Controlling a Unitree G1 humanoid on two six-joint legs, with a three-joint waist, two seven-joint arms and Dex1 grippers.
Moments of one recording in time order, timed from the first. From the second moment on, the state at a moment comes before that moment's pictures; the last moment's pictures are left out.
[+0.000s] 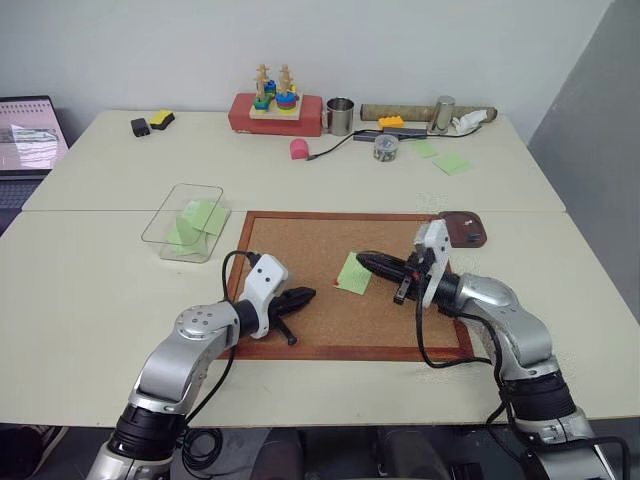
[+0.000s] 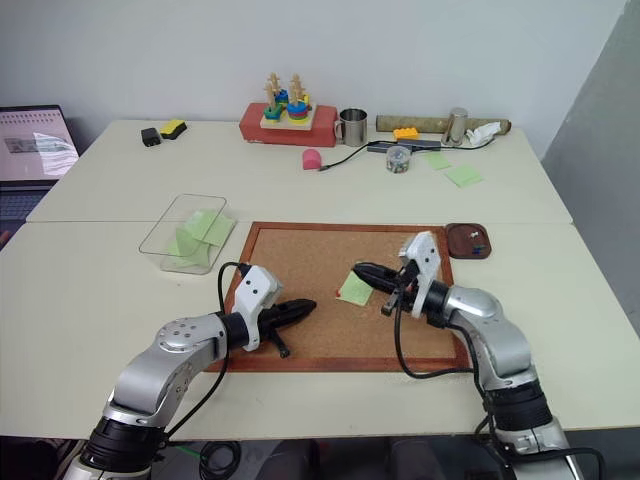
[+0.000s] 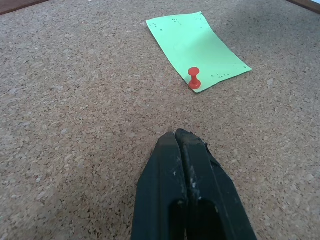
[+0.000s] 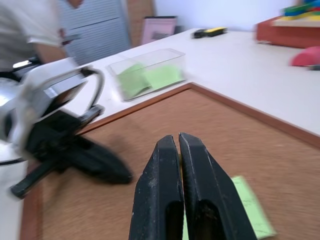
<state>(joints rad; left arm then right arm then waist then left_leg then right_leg) -0.19 0.51 -0.11 -0.24 -0.28 0.60 -0.70 -0.42 -0.33 0.03 -0.08 0.41 0.43 0.71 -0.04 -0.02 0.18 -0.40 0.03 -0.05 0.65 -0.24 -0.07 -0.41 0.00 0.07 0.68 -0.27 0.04</state>
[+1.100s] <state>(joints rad) -0.19 0.52 -0.11 -0.25 -0.28 0.60 -0.71 -0.76 -0.44 -0.19 0.77 0.26 0.19 0.53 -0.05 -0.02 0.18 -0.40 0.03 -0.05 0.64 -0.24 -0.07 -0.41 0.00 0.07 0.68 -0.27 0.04</state>
